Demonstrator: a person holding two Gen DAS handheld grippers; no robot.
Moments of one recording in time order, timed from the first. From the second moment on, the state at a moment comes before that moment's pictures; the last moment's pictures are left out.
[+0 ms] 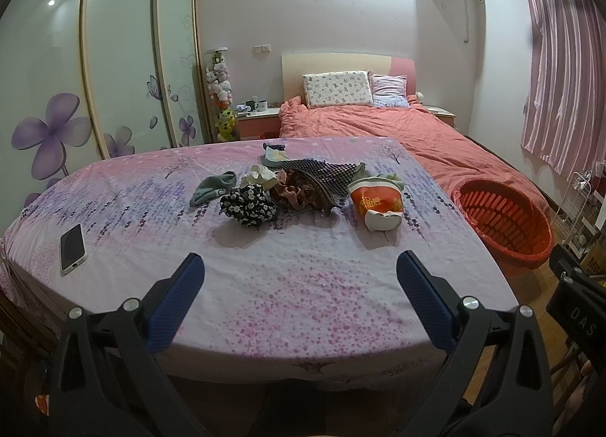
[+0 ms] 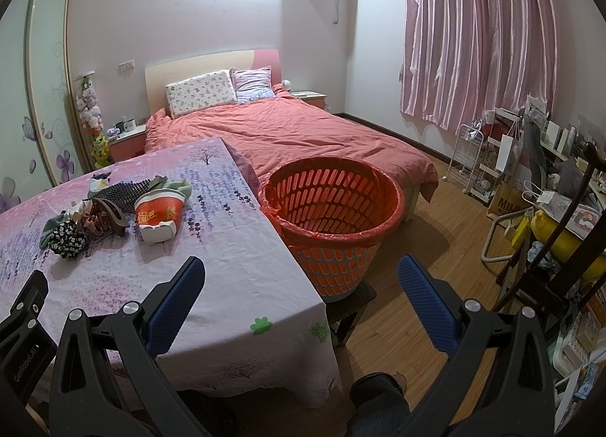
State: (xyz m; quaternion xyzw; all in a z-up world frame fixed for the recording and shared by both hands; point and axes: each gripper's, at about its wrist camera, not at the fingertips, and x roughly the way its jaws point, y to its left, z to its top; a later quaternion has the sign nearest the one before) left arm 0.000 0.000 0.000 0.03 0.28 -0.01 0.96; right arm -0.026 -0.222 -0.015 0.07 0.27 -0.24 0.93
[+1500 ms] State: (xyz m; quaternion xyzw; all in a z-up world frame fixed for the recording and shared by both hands) left arm 0.026 -0.001 -0.008 0.03 0.29 0.00 0.96; right arm -0.002 -0.225 -0.023 0.07 0.29 -0.24 0.92
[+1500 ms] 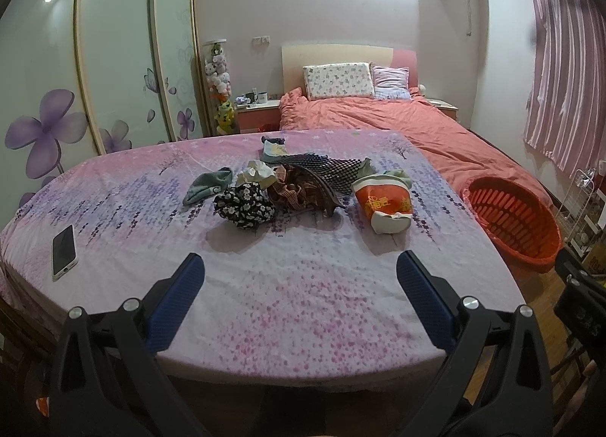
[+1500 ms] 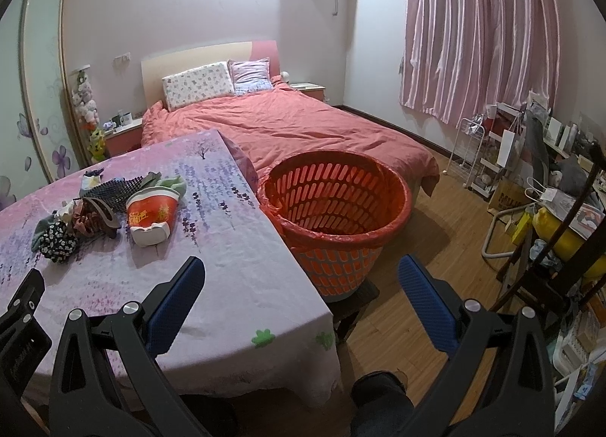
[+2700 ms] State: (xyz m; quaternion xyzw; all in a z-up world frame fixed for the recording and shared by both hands) left arm 0.251 0.149 -0.061 -0.04 0.39 0.06 0.92; right arm 0.187 -0.160 -0.081 0.08 0.41 -0.02 0.91
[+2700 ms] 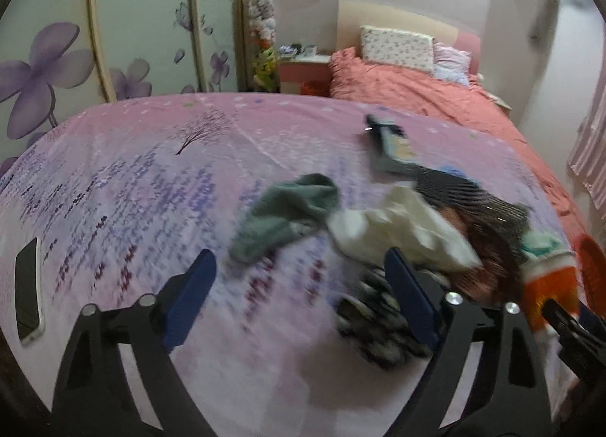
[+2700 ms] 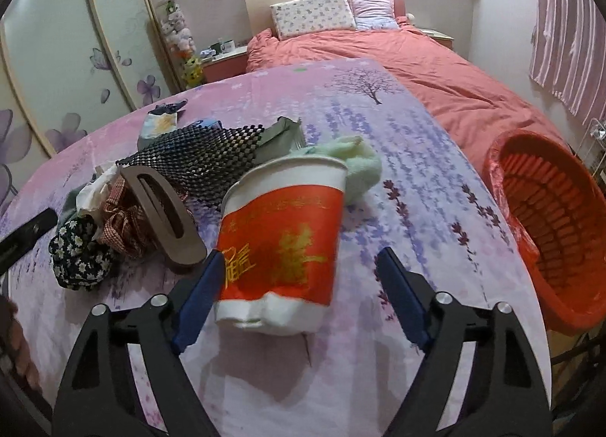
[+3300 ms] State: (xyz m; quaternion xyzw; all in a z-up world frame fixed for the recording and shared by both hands) left arm 0.324 0.175 -0.096 -0.01 0.43 0.03 0.90; right arm 0.197 -0.148 -0.087 0.11 0.42 0.04 0.90
